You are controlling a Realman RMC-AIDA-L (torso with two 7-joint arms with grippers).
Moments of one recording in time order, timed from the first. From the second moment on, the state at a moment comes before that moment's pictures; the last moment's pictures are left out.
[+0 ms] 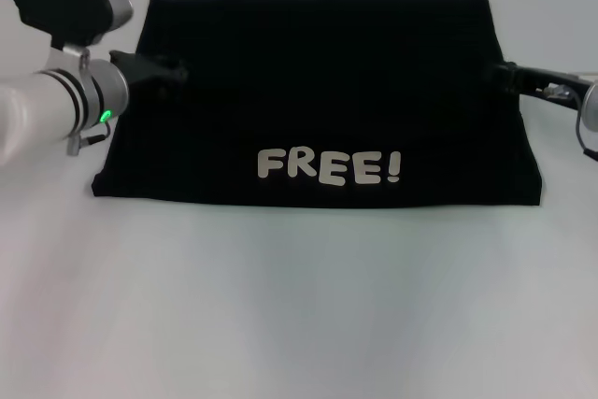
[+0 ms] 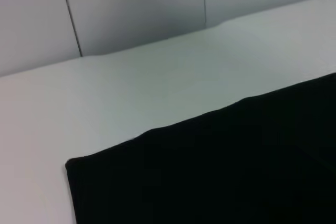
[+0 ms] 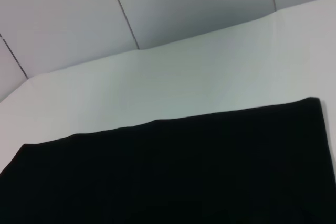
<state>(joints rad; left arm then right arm) -0.93 -2.10 0.47 0.36 2.12 0.44 -1.35 0.87 2.03 -0.32 -0.33 -2.10 -0.67 1.65</state>
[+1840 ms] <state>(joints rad) -0.55 -2.14 0.60 0.72 2.25 0.83 -1.95 0.59 1.96 -0.52 -0.45 -1.96 -1.22 1.77</state>
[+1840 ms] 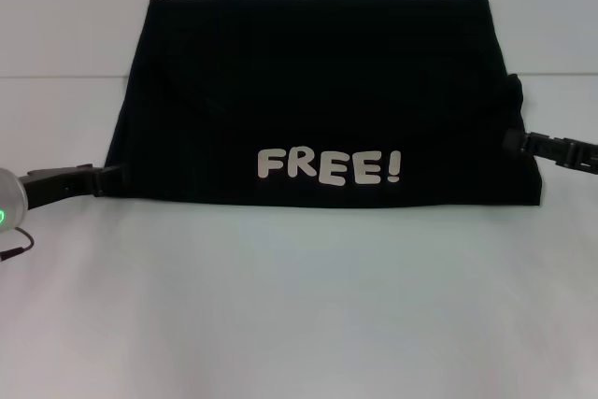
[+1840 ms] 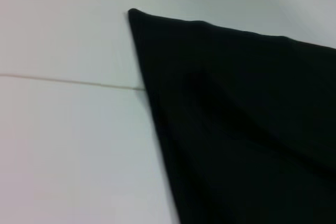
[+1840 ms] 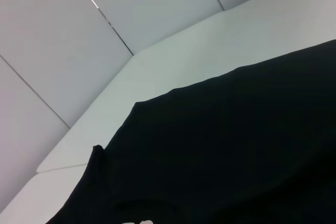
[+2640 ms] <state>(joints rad) -0.55 -2.14 0.60 0.71 2.28 0.84 -1.96 0.58 1.97 -0.53 -0.44 -1.96 -1.19 1.77</state>
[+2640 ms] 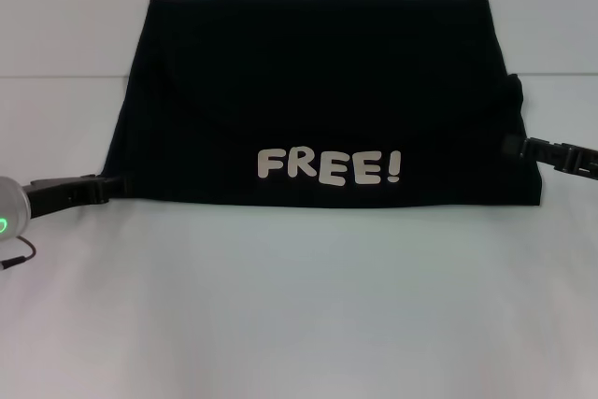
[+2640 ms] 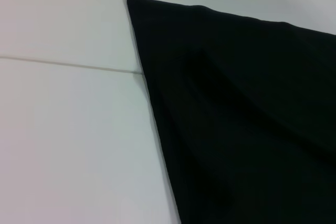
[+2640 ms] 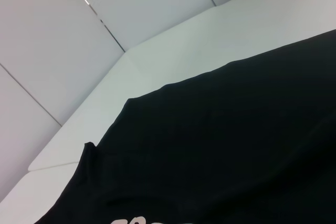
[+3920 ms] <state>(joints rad) -0.57 -2.14 0.60 0.74 2.28 0.90 -1.94 0.66 1.96 -0.53 -0.45 -2.18 -1.04 1.88</state>
